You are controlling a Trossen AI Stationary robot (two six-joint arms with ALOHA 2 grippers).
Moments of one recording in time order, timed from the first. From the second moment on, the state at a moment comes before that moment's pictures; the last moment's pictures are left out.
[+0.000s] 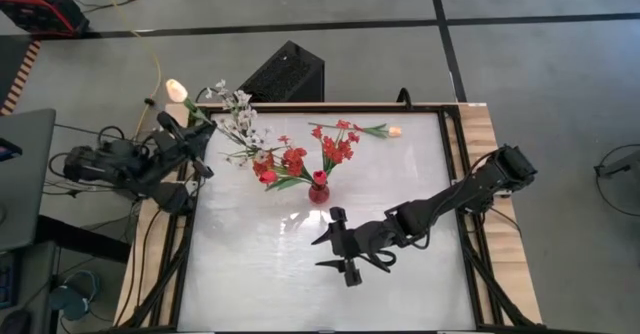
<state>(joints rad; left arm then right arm) -0.28 0.35 0.58 0.14 -0.96 0.43 0.44 1.67 1.23 0.02 0.21 0.08</state>
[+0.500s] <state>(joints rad) -0.19 0.35 0.58 0.24 -0.90 0.46 0.44 1.67 1.23 0.02 0.21 0.08</state>
